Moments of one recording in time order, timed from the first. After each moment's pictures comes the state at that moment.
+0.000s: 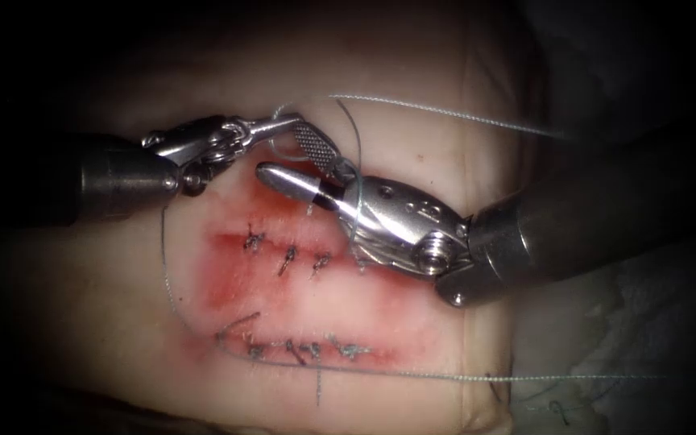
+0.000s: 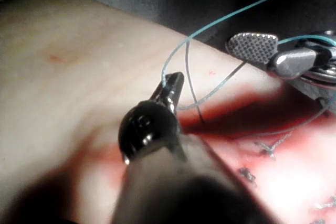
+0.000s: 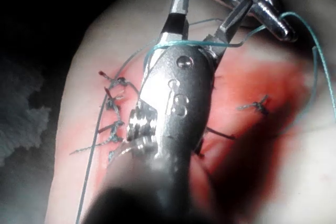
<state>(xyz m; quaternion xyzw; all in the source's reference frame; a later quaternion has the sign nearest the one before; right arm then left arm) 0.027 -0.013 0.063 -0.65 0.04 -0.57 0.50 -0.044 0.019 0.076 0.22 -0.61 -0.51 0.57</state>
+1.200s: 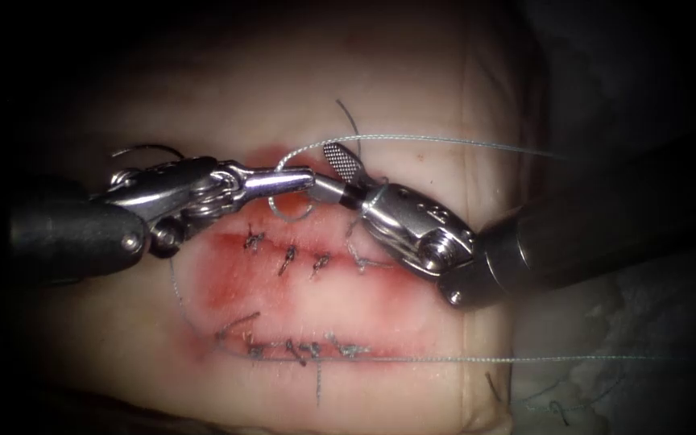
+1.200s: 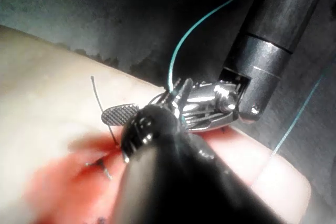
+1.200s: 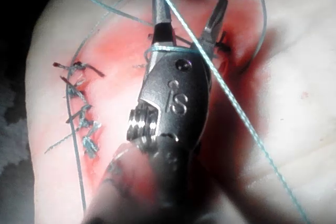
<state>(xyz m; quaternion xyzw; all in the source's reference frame) 0.025 -0.015 0.071 -0.58 0.09 -0.62 0.52 -0.048 0.014 0.063 0.31 -0.62 -0.44 0.57</state>
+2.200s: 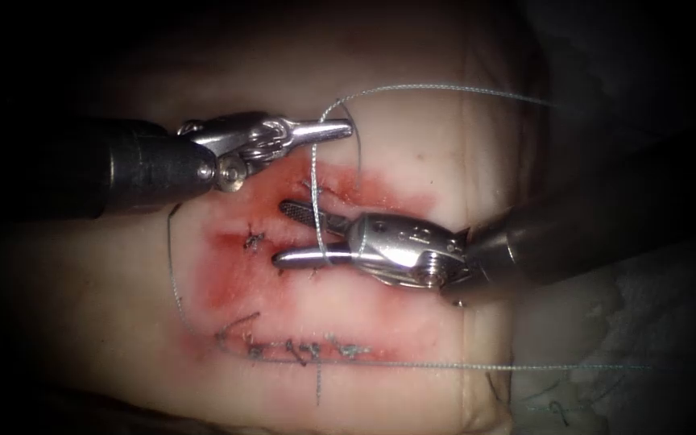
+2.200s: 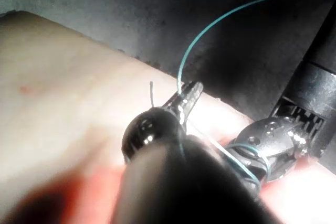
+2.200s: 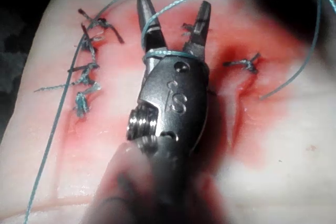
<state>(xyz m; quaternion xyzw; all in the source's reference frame) 0.027 -0.018 0.071 -0.69 0.23 -0.65 0.23 -0.049 0.019 0.074 0.32 -0.62 -0.49 0.52</state>
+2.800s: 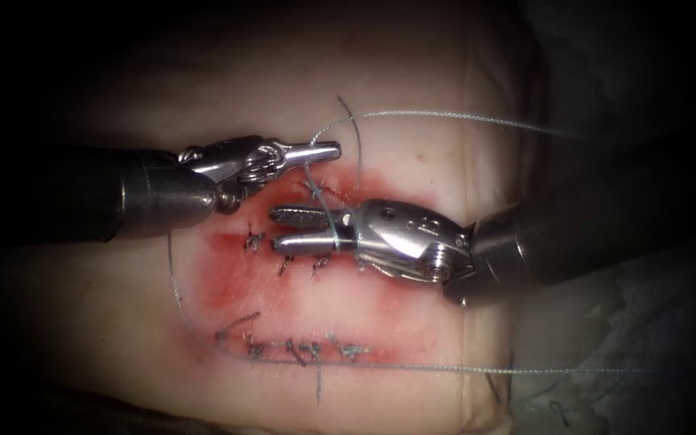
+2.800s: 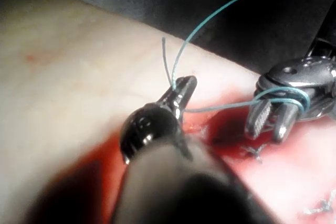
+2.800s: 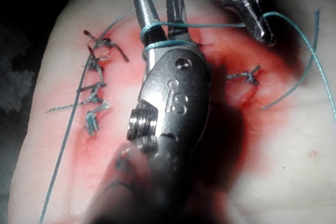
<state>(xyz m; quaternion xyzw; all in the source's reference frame) 0.026 -0.015 0.068 -0.73 0.25 -0.58 0.25 -0.047 0.017 0.078 0.28 -0.63 -0.48 0.54</state>
